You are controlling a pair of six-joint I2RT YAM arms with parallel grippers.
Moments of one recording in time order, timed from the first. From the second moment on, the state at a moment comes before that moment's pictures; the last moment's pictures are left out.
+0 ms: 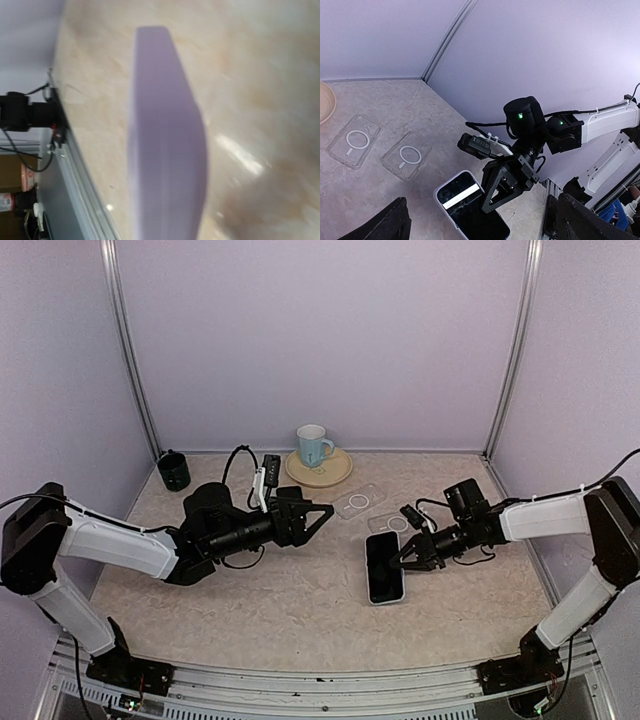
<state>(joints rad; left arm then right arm) -0.90 1.56 0.70 0.88 0.20 -0.57 0.43 1.53 0.73 -0.10 -0.93 0.41</state>
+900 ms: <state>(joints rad) -0.90 1.54 0.67 0.84 0.14 -0.53 0.35 1.66 0.78 -0.29 -0.85 0.34</state>
